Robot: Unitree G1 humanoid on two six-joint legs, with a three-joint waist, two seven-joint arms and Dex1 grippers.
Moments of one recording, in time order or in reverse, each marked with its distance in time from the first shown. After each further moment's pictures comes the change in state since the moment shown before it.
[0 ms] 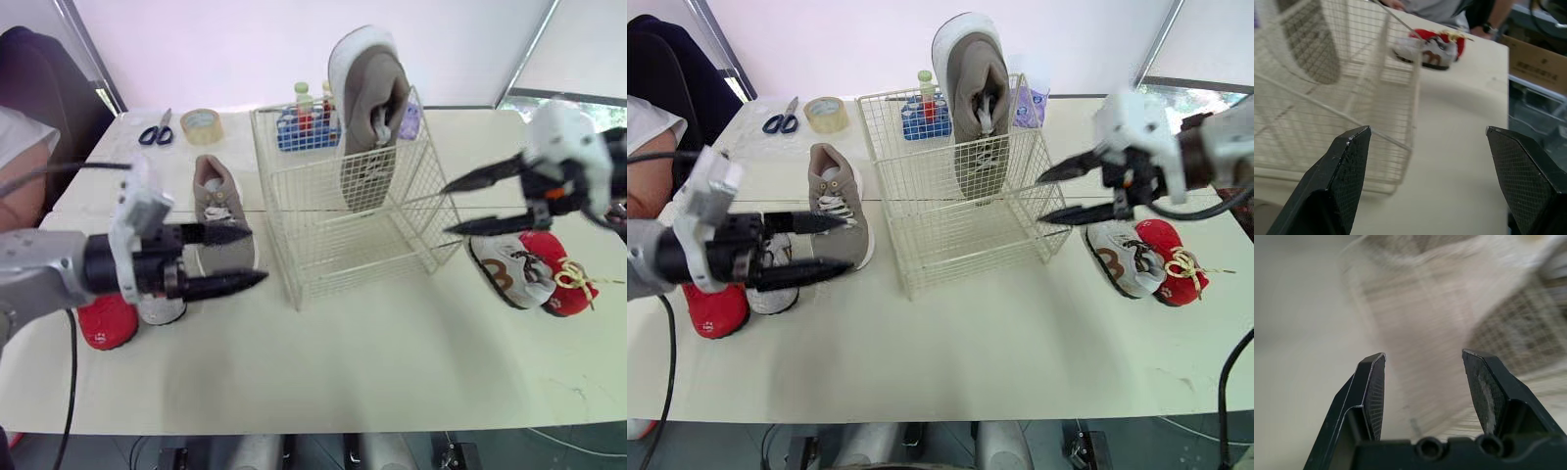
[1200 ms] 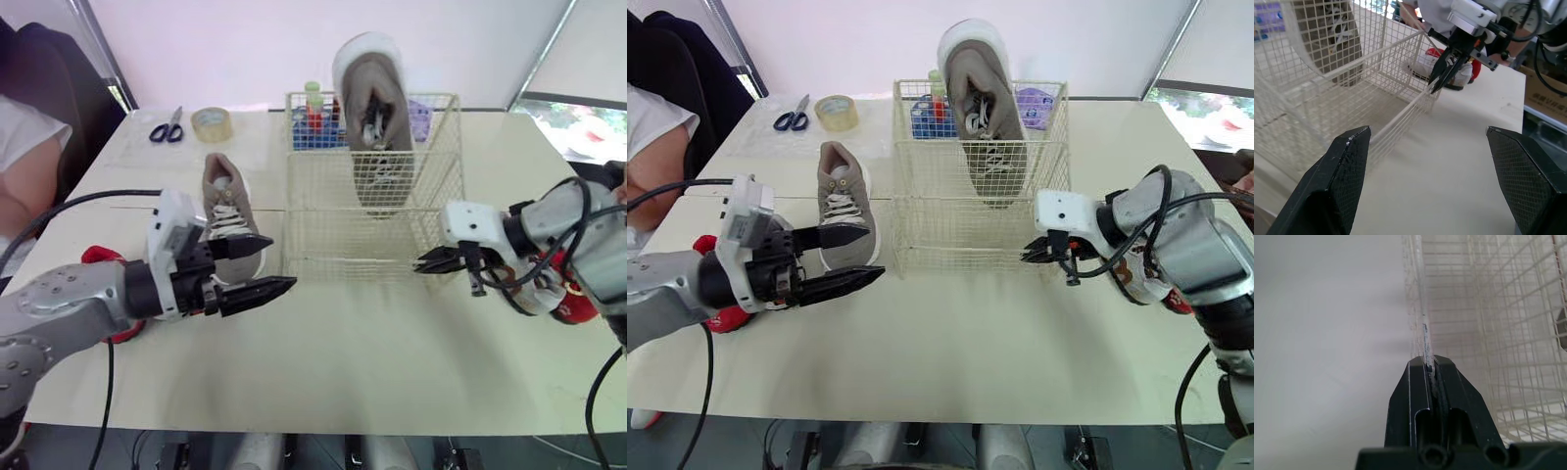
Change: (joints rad) left arm 0.041 -0.104 -0.111 -0.051 -0.066 -0.098 0.280; right arm 0.272 0.116 0.048 -0.244 -0.205 0.211 -0.186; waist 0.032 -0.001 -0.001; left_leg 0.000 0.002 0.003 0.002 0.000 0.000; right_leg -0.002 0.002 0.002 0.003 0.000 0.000
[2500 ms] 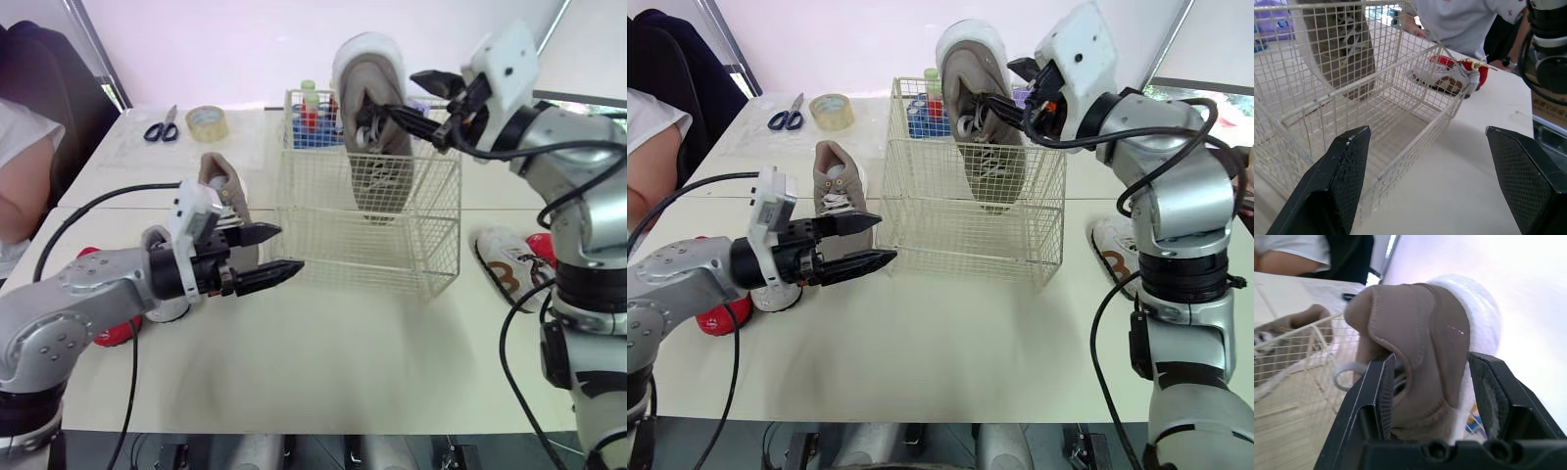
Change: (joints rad) left arm -0.120 -0.123 -0.107 0.104 0.204 -0.025 -0.057; right arm -0.303 0.408 -0.229 0.105 0.075 0.021 -0.702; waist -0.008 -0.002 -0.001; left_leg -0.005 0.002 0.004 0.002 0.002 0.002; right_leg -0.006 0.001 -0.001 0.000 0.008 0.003
